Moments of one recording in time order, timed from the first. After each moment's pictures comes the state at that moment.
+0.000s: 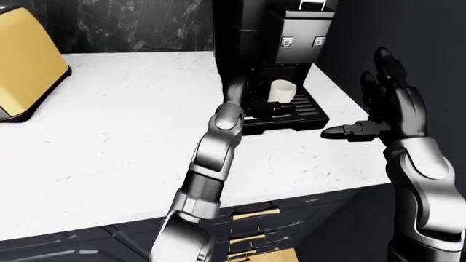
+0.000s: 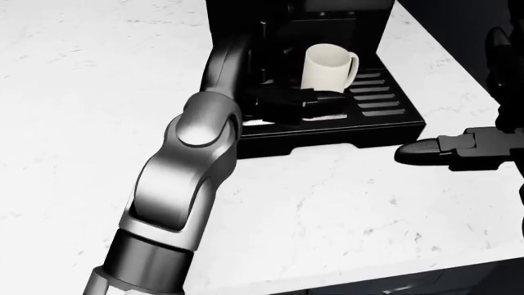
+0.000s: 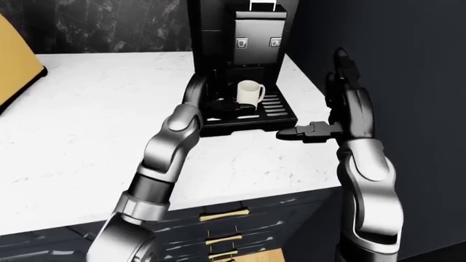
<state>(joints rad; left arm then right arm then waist) -0.92 -0.14 -0.05 0.37 -0.01 0.42 0.06 -0.39 -0.35 -0.33 -0.41 0.13 0.58 0.12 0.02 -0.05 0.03</state>
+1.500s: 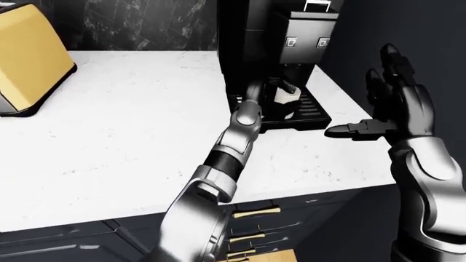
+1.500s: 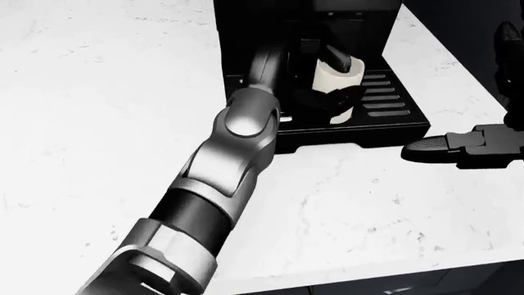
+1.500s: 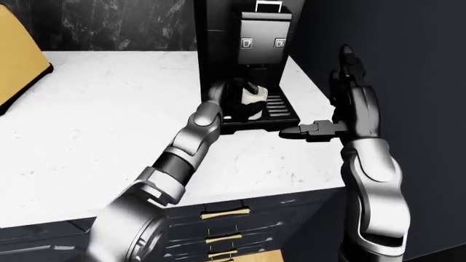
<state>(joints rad) -1.19 -0.19 -0.02 1.02 -0.01 0.04 0.11 -0.39 -0.36 -0.34 -0.43 0.16 0.60 0.11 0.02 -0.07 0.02</state>
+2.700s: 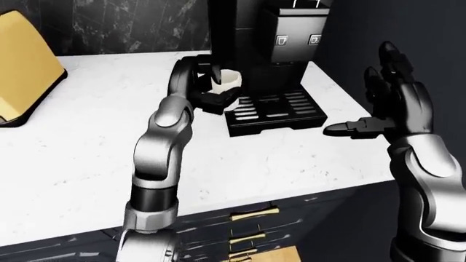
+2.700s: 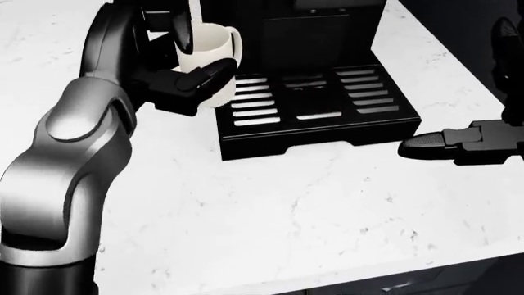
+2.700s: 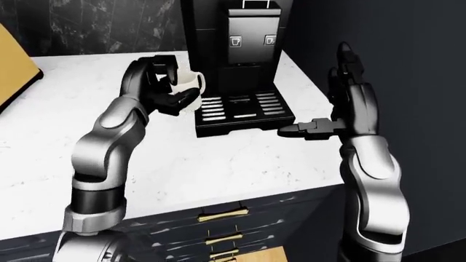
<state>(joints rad) -0.82 0.09 0.05 -0.05 -0.11 0.72 0.03 -0.41 -0.36 -0.33 -0.43 0.15 0.61 0.11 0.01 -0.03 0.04</state>
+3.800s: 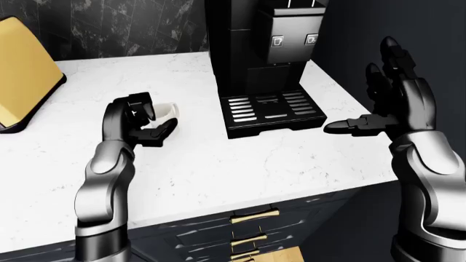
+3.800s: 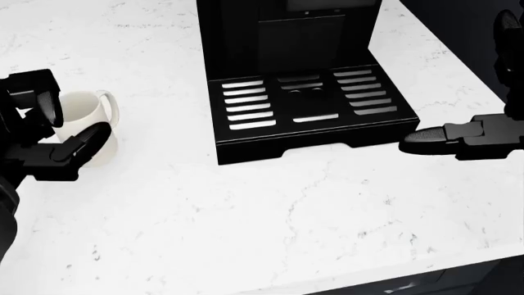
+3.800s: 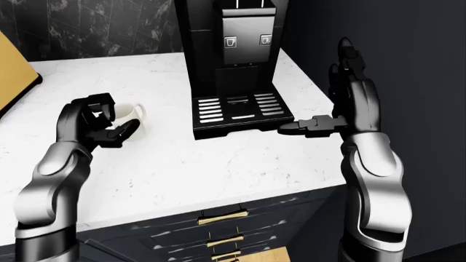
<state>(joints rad) -0.46 0.30 0.25 -0.15 -0.18 0.56 -0.02 -0.43 -0.37 -0.33 -0.44 0.14 0.63 0.12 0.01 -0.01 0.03</state>
